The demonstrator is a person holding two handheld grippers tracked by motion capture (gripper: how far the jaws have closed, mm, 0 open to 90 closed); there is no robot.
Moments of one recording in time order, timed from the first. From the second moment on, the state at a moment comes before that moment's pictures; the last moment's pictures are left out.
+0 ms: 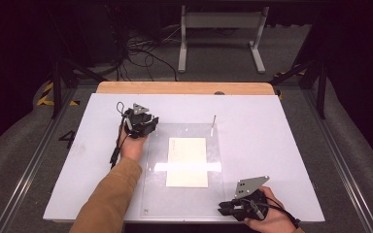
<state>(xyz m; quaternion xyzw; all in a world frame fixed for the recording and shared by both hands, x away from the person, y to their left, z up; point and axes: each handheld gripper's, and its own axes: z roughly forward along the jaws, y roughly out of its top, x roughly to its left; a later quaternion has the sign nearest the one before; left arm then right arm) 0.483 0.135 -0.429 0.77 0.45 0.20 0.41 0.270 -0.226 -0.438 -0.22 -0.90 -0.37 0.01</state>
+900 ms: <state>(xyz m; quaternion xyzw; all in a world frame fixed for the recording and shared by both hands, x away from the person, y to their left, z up) 0.366 0.170 -0.411 0.82 0.31 0.14 0.46 0.327 -0.240 -0.397 -0.30 -0.85 -0.43 -0.11</state>
